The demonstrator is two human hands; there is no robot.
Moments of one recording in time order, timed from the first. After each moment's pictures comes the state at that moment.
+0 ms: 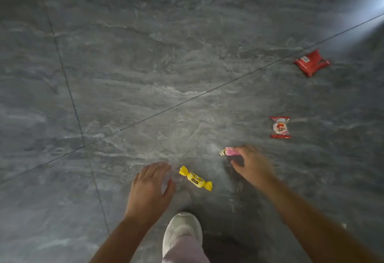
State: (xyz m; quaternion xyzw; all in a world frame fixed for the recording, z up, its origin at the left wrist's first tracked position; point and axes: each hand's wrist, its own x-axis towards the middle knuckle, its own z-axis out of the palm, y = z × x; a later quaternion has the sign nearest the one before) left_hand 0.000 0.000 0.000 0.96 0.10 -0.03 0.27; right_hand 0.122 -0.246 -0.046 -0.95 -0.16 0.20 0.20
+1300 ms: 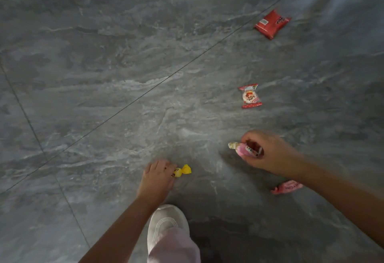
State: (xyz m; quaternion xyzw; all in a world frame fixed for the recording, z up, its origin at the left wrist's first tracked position) left_hand 0.014 -0.048 -0.103 0.98 -0.10 -0.11 0.13; right_hand 0.095 -0.338 -0.005 -0.91 -0.16 0.21 0.31
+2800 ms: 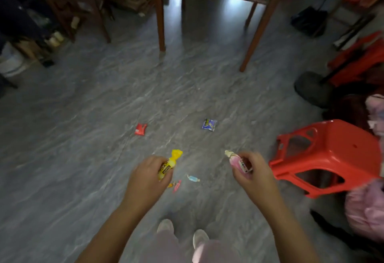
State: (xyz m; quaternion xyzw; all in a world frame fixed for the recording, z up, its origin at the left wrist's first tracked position) left_hand 0.027 -0.290 0.688 0.88 -0.35 -0.06 0.32; right_hand -0.128 -0.491 0.707 -0.86 0.32 -0.18 0.36
